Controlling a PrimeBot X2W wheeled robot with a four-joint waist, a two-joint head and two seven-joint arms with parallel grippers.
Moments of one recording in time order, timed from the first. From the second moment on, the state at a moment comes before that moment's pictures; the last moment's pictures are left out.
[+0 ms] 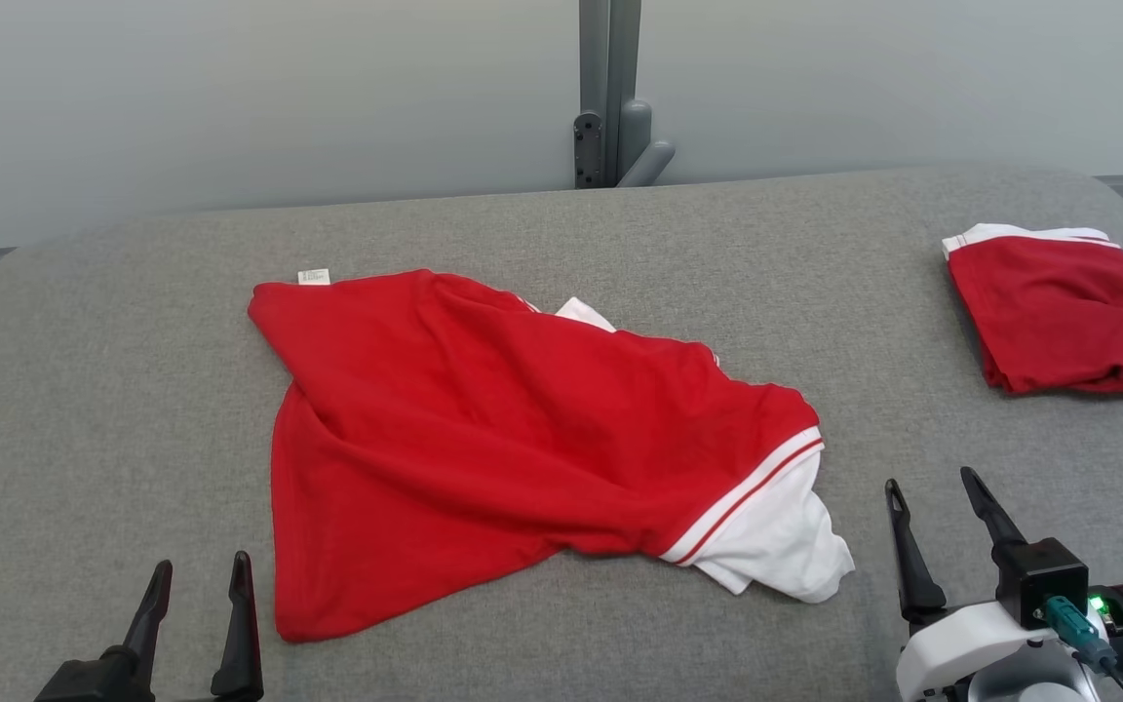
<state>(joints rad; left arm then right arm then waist) 0.12 0.15 0.00 0.19 -0.30 -0.11 -0.26 0.01 -0.05 -0.06 0.24 -0.06 0.13 -0.26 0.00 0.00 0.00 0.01</state>
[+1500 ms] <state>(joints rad) -0.10 0.23 -0.13 0.24 -0.71 -0.13 0.11 -0.21 -0.20 0.27 0.15 0.61 0.13 0.06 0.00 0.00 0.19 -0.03</state>
